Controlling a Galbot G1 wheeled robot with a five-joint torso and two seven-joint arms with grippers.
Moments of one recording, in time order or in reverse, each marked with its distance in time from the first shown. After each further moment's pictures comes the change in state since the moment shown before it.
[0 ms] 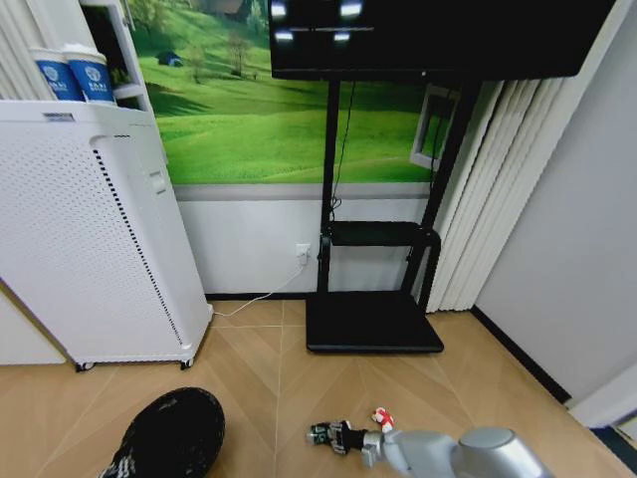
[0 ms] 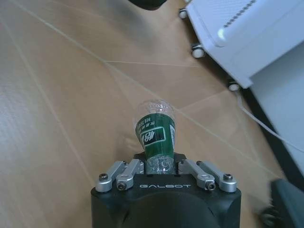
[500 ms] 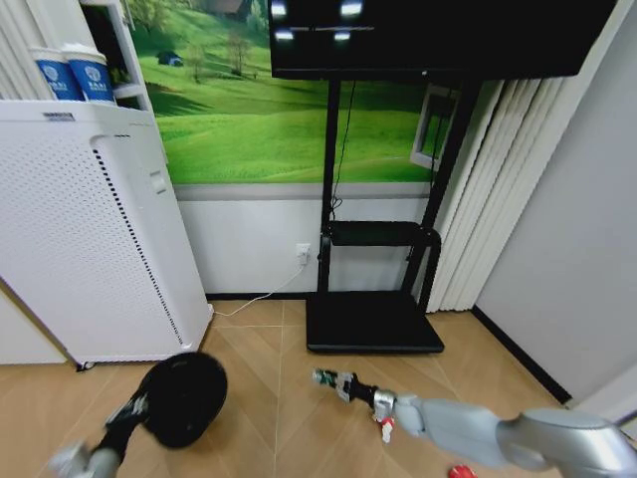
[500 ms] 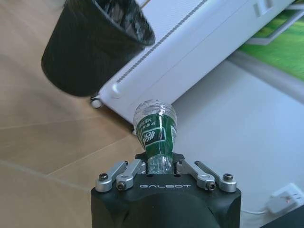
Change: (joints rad) left arm -0.426 0.460 0.240 0.140 -0.267 0.099 -0.013; right arm 0.125 -0.241 0.245 0.461 -0.010 -0.027 0.041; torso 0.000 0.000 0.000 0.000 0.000
